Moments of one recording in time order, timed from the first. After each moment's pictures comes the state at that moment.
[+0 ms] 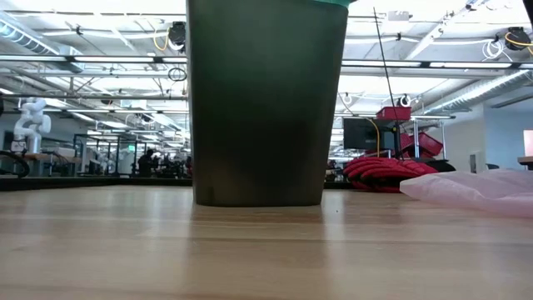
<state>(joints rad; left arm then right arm) -0.07 1.00 1.49 -0.66 -0.26 -0.51 -0.21 1.79 2.36 -1.31 0.11 0.23</state>
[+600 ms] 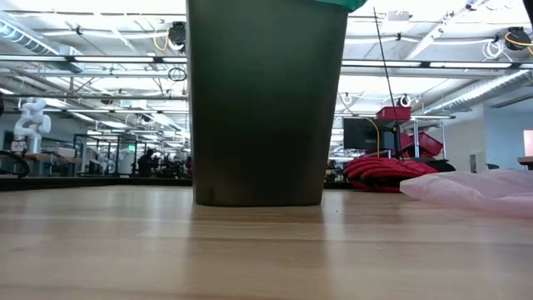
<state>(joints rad) -0.07 1.00 1.50 -0.66 -0.28 -0.48 -0.21 1.79 2.36 -1.31 0.07 0.22</state>
